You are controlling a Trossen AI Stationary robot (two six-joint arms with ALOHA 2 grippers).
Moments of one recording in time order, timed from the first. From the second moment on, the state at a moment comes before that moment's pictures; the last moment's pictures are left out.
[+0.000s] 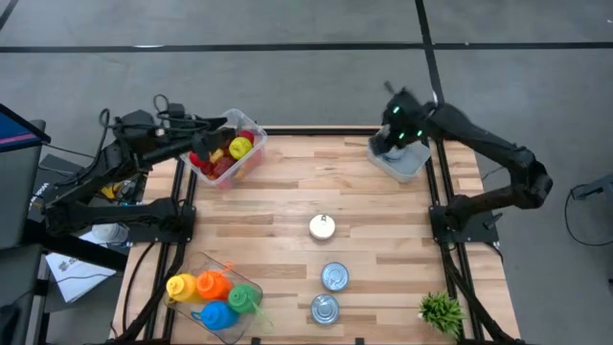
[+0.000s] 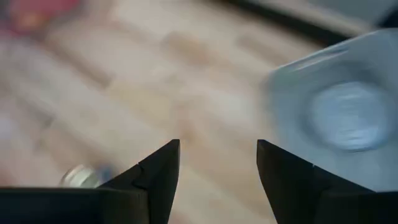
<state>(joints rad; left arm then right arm) 0.41 0.72 1.04 -0.35 -0.08 -0.52 -0.67 1.30 1.23 -0.98 -0.08 0.43</state>
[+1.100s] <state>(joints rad) 0.32 0.29 0.57 -0.09 -0.17 -0.53 -0.03 1.83 1.24 -0.72 -0.06 0.57</state>
